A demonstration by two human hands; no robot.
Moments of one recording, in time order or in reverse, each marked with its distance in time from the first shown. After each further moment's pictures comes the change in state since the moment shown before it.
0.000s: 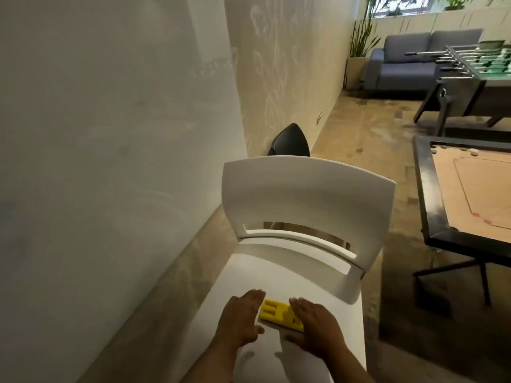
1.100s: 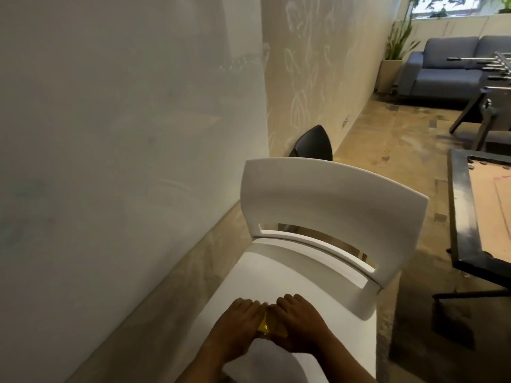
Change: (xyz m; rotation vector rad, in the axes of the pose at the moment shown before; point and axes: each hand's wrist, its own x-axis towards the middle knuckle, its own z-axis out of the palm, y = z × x) left_hand 0.012 -0.011 0.033 0.363 0.275 0.343; right_hand 0.047 0.018 0.005 -0.056 0.078 -0.364
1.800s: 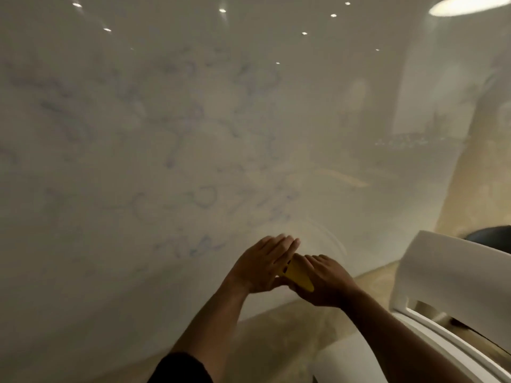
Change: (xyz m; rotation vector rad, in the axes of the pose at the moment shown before) left_hand -0.270 -0.115 -0.282 0.664 0.371 -0.460; right_hand 0.219 -0.281 -0.164 0.052 0.471 -0.749
